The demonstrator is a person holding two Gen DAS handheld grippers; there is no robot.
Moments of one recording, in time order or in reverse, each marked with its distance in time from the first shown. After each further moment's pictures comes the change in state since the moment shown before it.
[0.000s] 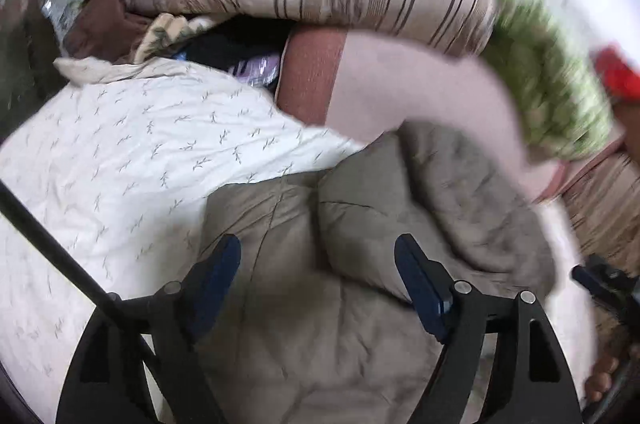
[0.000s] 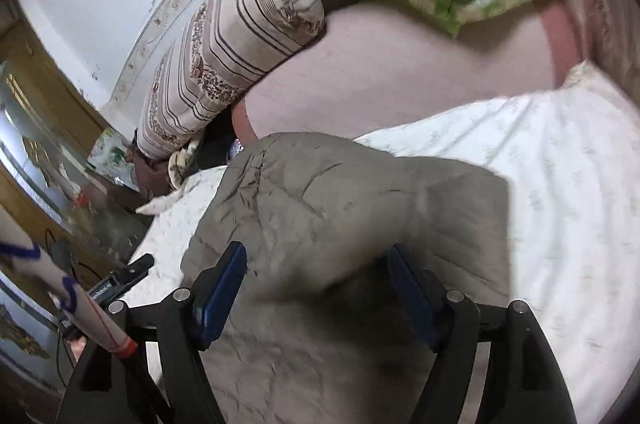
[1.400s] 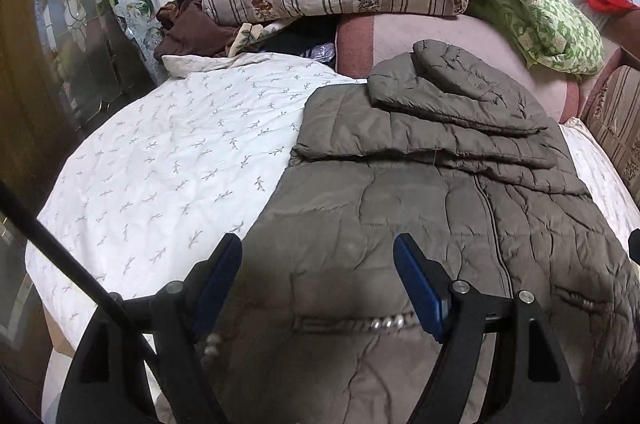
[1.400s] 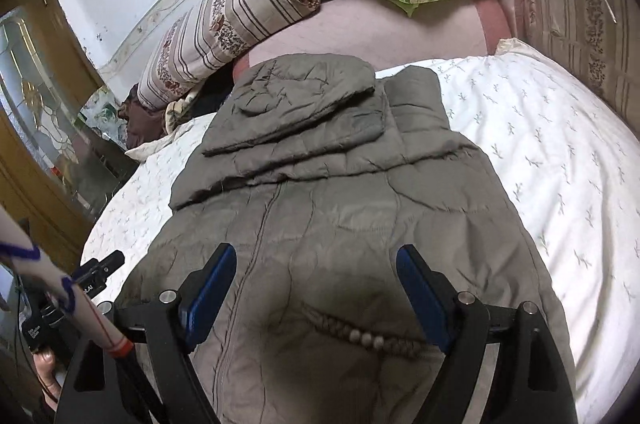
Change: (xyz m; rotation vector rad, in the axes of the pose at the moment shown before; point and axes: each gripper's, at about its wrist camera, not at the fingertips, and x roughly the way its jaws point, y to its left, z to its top) left arm -0.166 0.014 -0.214 0.088 -0.126 0.225; right arm -0.133 0.040 -0.212 -0.107 -0.087 -0.173
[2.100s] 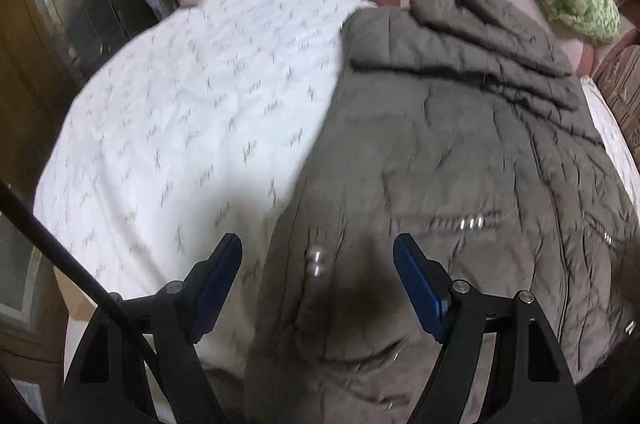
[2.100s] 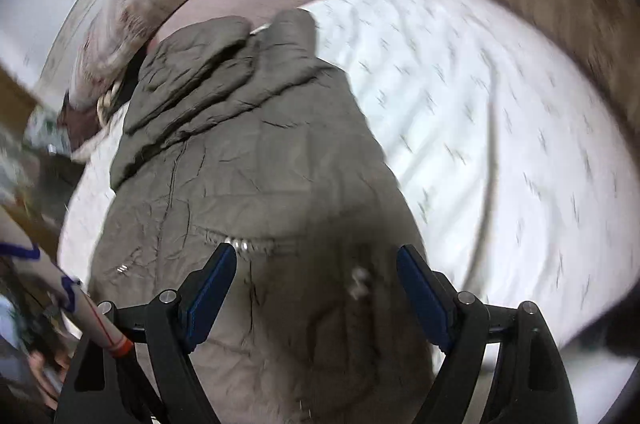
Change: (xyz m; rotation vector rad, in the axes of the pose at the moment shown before) left arm 0.011 0.069 -0.034 -0.011 0.280 -0.010; right arm -0.056 -0.095 -0.030 0.254 0.209 -0.206
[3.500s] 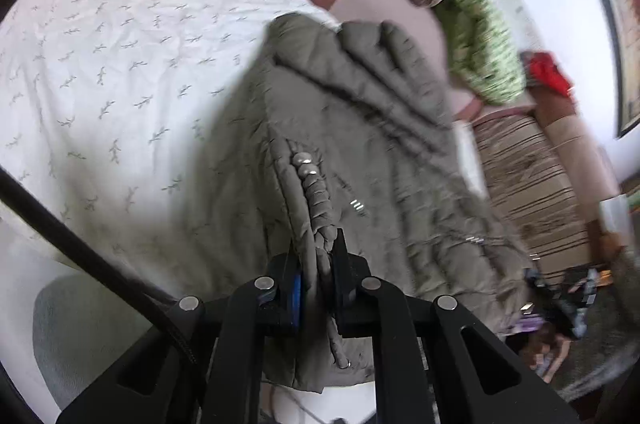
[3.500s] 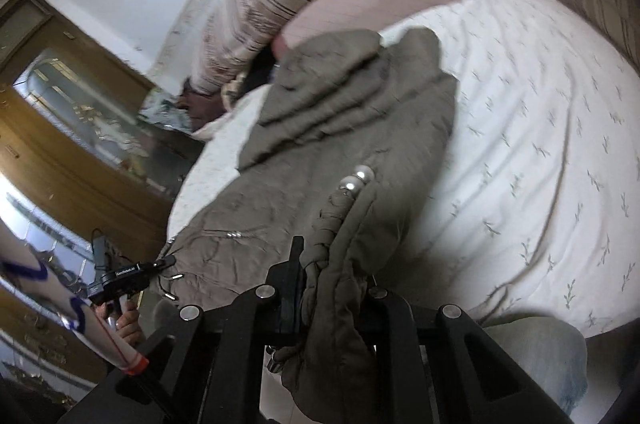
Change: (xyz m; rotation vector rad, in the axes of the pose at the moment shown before) left arm -0.078 0.062 -0.020 -0.240 0.075 -0.607; right arm -0.087 0.029 -0.012 -0.203 -0.018 0.463
